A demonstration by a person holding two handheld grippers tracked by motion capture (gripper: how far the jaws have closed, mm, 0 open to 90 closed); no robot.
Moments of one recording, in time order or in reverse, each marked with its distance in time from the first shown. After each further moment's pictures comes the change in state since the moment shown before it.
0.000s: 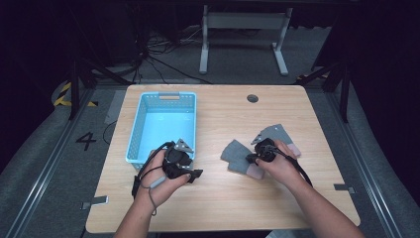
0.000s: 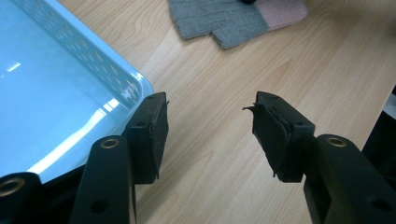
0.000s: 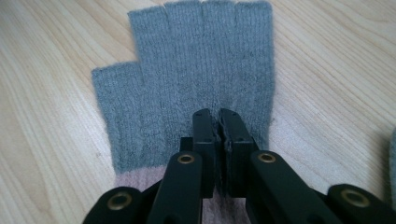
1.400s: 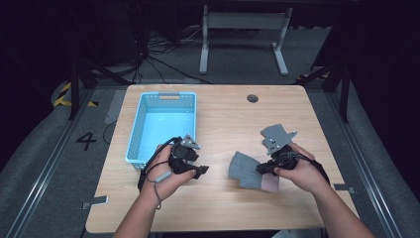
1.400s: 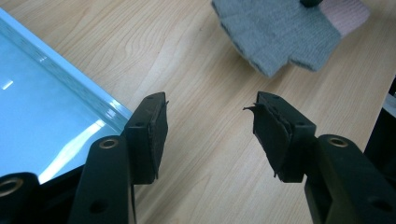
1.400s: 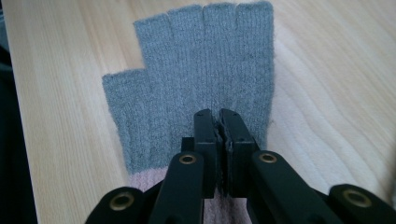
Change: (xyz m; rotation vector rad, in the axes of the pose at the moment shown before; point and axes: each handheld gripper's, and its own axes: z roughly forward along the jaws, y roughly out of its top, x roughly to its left) left arm -0.001 0.017 0.008 -0.012 -0.023 0.055; right arm 0.015 -0.016 -0.062 0.005 0.206 -0.213
